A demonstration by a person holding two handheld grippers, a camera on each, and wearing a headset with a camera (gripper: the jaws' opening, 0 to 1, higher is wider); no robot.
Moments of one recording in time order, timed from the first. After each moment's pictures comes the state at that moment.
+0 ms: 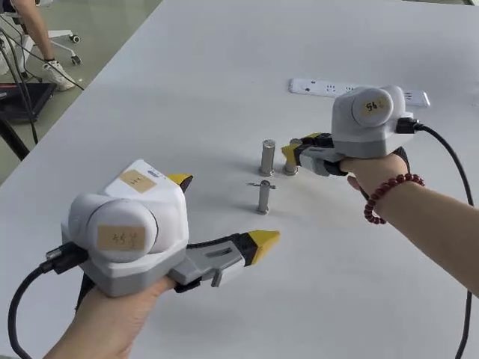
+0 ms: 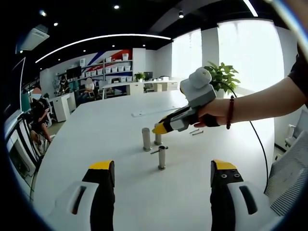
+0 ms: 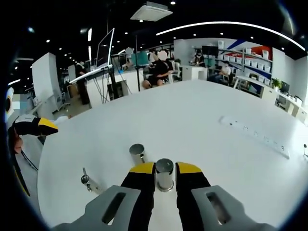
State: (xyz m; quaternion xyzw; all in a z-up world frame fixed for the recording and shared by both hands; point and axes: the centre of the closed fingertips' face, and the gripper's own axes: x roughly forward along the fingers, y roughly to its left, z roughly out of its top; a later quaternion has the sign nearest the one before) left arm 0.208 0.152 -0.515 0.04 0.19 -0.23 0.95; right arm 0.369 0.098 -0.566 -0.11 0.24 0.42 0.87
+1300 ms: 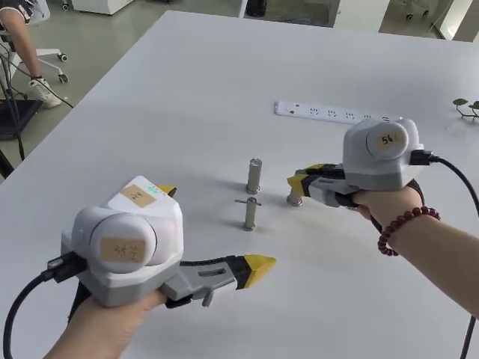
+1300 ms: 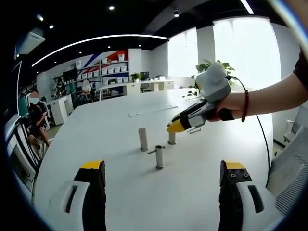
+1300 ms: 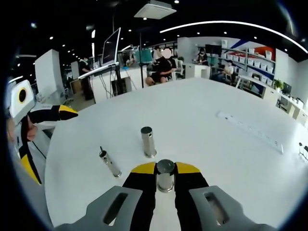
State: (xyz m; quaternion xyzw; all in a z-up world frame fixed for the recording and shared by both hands) left arm 0.208 0.147 -0.518 0.05 0.19 -0.25 0.95; right arm 0.335 0.060 -0.556 -0.13 0.25 0.44 0.85
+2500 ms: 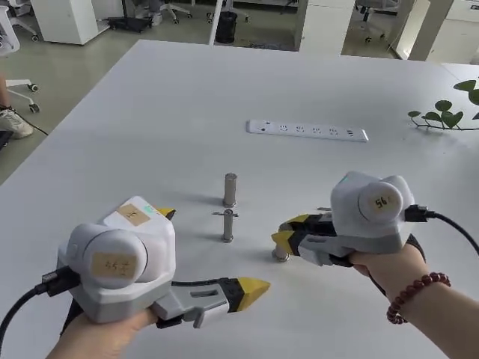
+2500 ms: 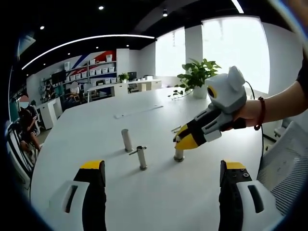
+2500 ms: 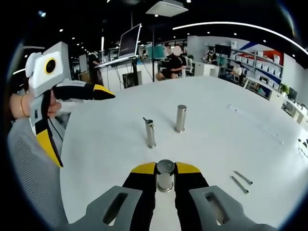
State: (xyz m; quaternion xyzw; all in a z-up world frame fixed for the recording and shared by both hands) left arm 0.191 0.121 -0.516 0.06 0.19 -0.30 0.93; right arm 0.248 0.050 -0.563 -0.15 0.25 0.46 0.84
